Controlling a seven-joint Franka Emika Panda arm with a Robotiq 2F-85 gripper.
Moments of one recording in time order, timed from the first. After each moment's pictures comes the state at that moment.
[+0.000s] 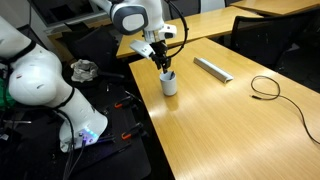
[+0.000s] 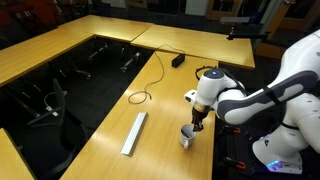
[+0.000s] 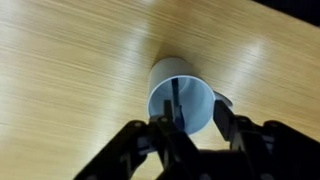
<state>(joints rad) 0.09 -0.17 -0.06 -2.65 0.10 2.53 -0.30</state>
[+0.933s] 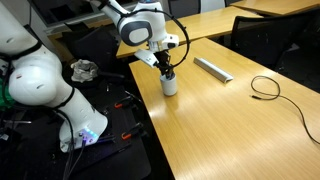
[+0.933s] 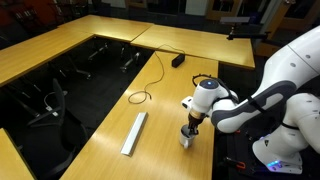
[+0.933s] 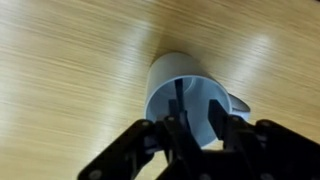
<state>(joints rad) 0.09 -0.03 -0.03 -2.65 0.13 2.69 -0.30</state>
